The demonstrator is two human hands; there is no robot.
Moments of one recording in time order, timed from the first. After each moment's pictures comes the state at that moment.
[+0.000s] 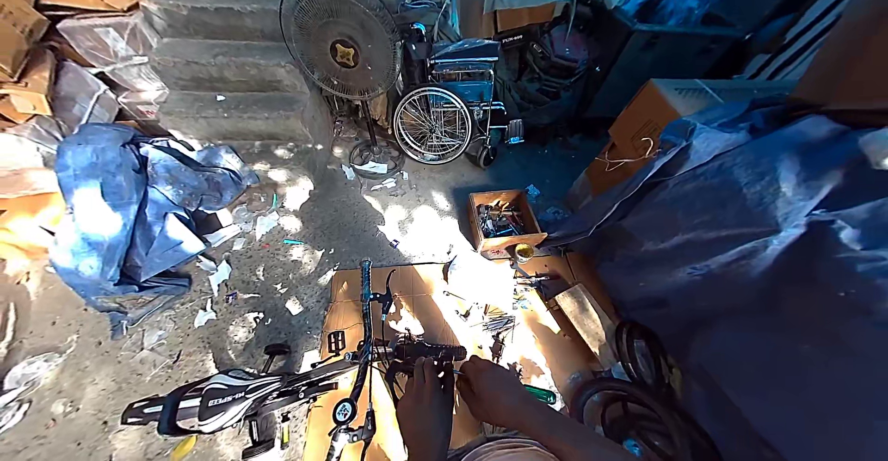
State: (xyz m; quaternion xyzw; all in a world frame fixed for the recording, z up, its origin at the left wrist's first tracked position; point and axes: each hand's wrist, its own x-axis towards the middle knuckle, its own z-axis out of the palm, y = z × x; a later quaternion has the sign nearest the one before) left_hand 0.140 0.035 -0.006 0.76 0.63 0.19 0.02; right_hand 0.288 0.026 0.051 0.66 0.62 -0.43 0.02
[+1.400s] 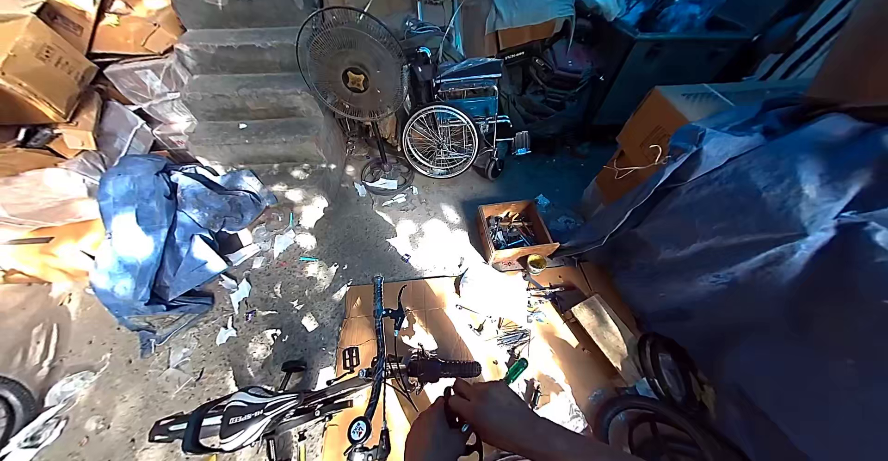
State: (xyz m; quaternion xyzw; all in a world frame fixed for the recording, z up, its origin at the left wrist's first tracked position) left_hand 0.103 0.058 0.027 0.69 0.55 -0.13 0.45; right_hand 0.273 0.021 0.024 0.51 0.83 -0.21 -0.11
